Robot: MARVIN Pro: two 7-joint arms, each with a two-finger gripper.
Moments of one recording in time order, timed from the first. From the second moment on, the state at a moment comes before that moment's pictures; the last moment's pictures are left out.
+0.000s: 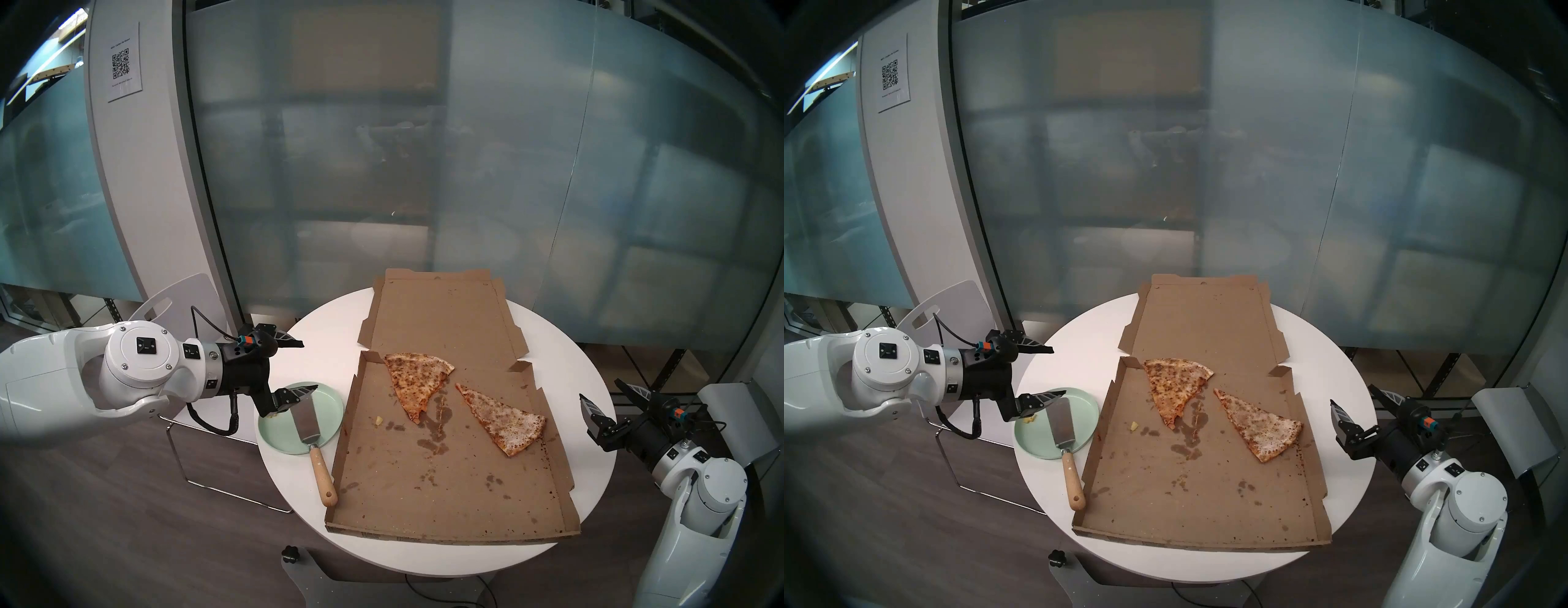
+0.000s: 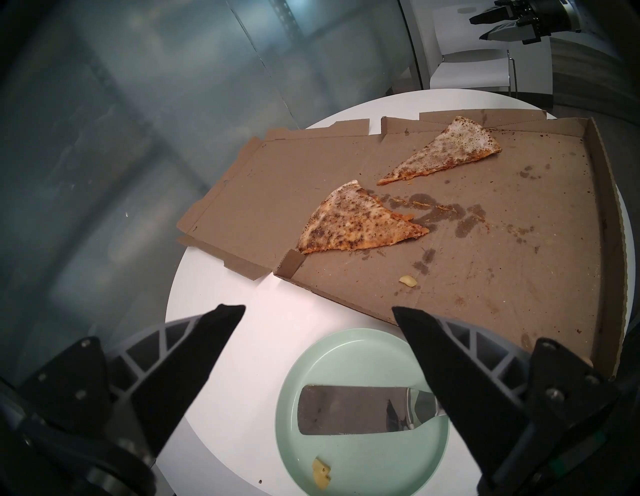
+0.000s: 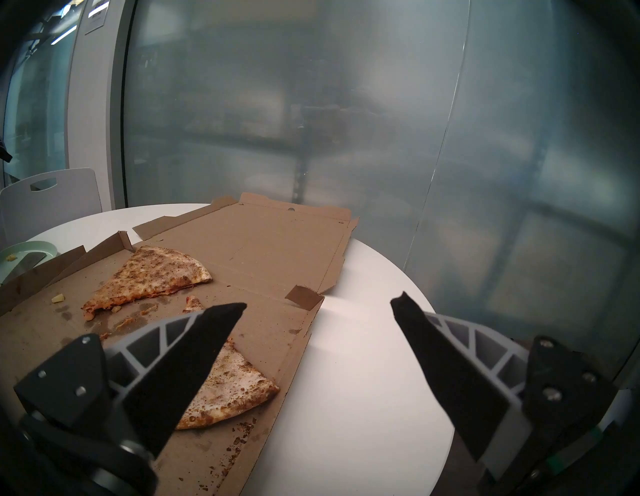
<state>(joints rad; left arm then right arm) 0.50 -0.10 -0.10 -2.07 -0.74 0.16 -0.21 -1.88 -1.70 2.35 -2.13 -0.14 0.21 0.97</state>
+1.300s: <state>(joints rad) 0.50 -0.10 -0.09 -2.07 -0.74 0.16 -0.21 -1.90 -1.66 2.21 -2.19 -0.14 0.24 1.15</state>
